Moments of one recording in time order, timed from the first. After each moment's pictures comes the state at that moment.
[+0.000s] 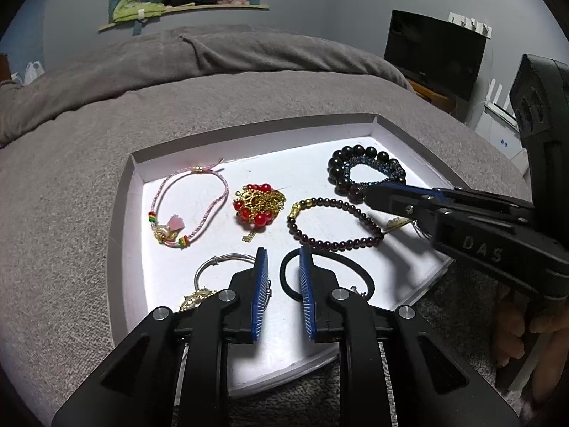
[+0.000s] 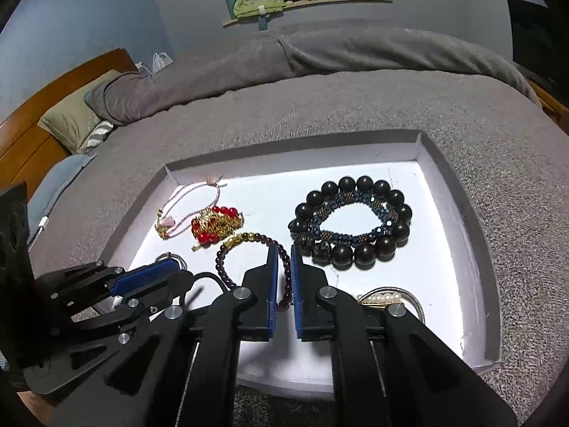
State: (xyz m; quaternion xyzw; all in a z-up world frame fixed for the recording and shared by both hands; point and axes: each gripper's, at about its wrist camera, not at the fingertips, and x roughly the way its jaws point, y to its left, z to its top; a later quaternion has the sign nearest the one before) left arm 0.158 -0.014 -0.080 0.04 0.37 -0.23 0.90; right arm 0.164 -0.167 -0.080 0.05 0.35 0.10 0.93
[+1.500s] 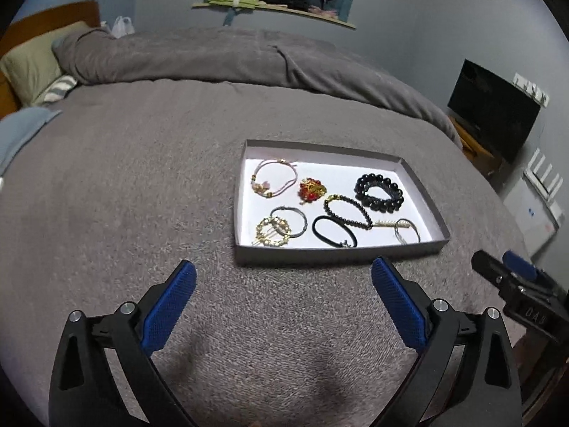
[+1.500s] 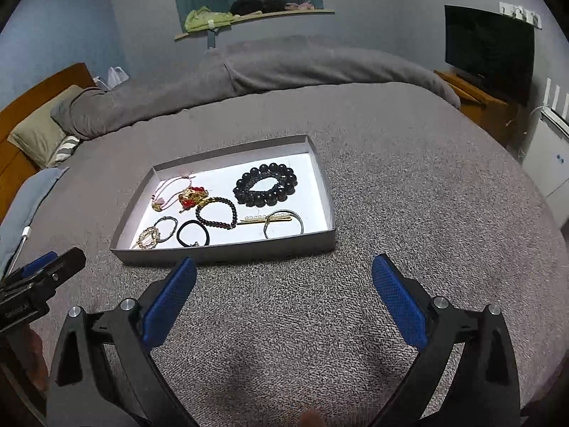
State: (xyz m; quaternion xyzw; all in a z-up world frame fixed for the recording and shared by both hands) left arm 0.050 0.036 0.001 -0.06 0.39 -0.09 0.91; right arm 0.027 -0.199 -0.011 0.04 0.36 -0.03 0.93
